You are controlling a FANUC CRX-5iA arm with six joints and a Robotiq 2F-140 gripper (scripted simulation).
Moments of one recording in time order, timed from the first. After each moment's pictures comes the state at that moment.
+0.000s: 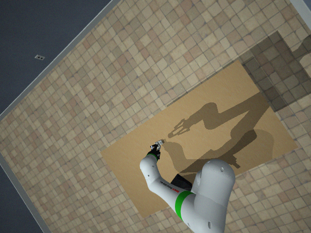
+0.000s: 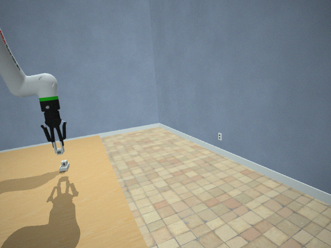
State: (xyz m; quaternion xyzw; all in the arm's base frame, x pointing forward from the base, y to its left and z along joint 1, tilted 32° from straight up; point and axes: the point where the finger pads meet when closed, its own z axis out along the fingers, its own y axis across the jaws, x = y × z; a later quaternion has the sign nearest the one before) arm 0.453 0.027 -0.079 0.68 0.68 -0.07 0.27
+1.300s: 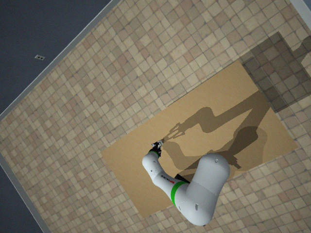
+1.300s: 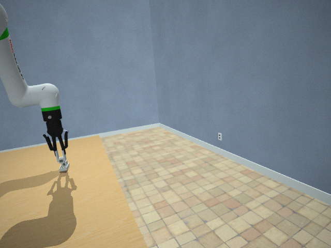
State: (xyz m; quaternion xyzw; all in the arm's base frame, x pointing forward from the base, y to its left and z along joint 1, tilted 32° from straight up) arm 0.467 0.004 -0.123 0.68 0.68 -0.07 0.27
